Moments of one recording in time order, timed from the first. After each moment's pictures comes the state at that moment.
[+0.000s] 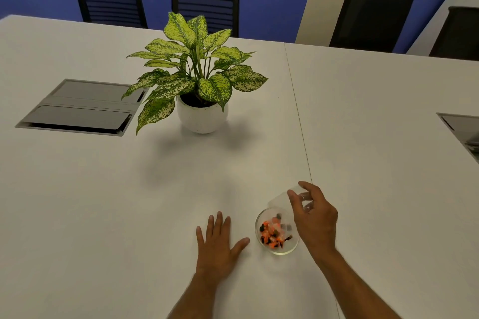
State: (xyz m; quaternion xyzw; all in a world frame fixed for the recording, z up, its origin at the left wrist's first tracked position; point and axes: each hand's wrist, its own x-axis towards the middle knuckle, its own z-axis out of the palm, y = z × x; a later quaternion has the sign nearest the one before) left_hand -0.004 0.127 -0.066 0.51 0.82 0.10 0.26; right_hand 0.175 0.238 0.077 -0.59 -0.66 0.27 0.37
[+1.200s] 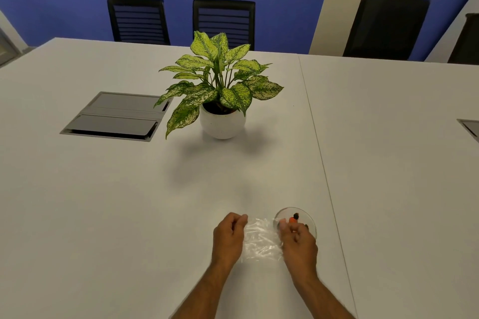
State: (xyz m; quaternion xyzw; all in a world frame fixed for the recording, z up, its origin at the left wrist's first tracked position) left_hand -0.013 0.110 0.020 0.28 0.76 0.48 0.35; right_hand 0.138 0.156 0.036 -0.64 -0.50 0.48 0.34
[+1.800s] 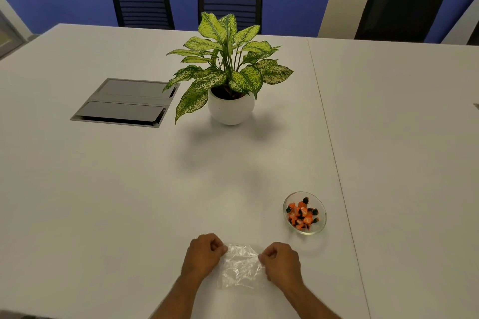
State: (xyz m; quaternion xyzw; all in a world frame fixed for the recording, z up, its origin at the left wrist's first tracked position) left_hand -0.071 0.022 -0.025 0.34 0.84 0.23 0.36; right_hand 0.125 0.100 -0.019 -0.64 -0.61 0.46 0.04
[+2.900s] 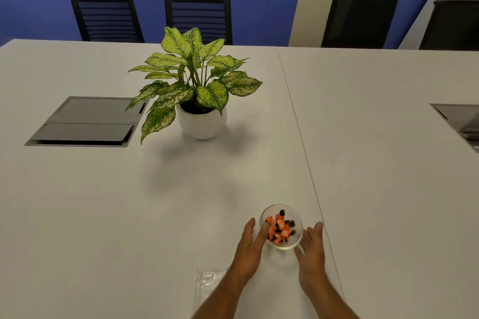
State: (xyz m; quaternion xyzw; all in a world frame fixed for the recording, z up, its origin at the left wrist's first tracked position) left_hand 0.049 0.130 0.015 0.27 0.67 0.40 0.56; right_hand 0.185 0.175 0.014 -0.61 -0.22 0.63 0.43
